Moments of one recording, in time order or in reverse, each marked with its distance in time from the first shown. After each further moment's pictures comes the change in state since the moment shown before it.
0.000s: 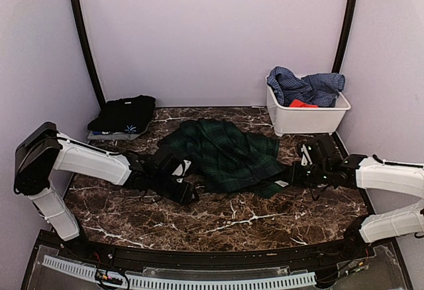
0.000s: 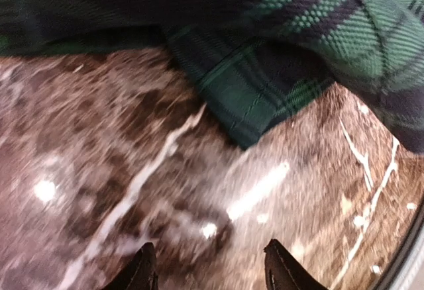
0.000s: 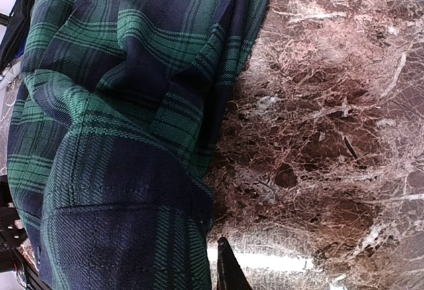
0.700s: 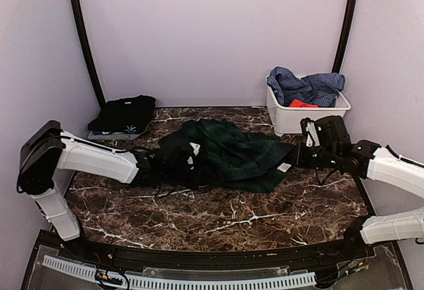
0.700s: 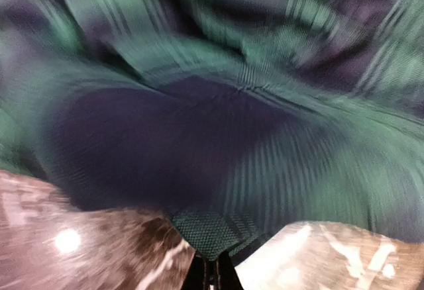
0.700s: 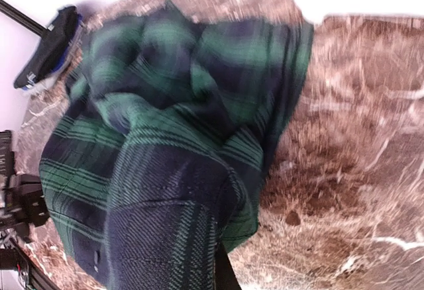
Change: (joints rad) left arm -0.059 0.145 0.108 0.230 -0.243 0.022; right arm -0.008 -0.066 0.130 -0.080 0.031 -0.105
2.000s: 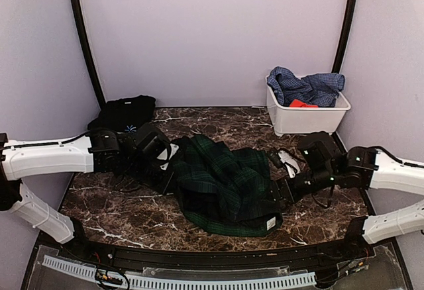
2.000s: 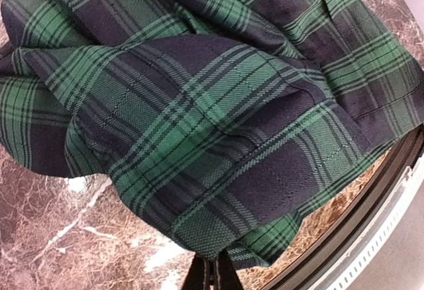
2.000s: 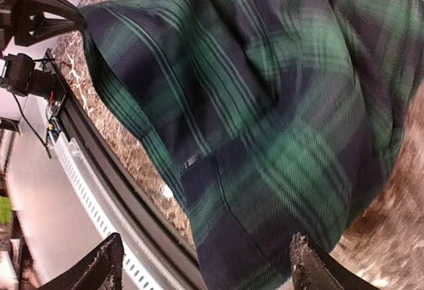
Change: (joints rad) left arm -0.030 -0.431 0.080 -0.755 0.100 -0.028; right arm 0.342 -0.069 0.035 -0.224 -0.275 -0.130
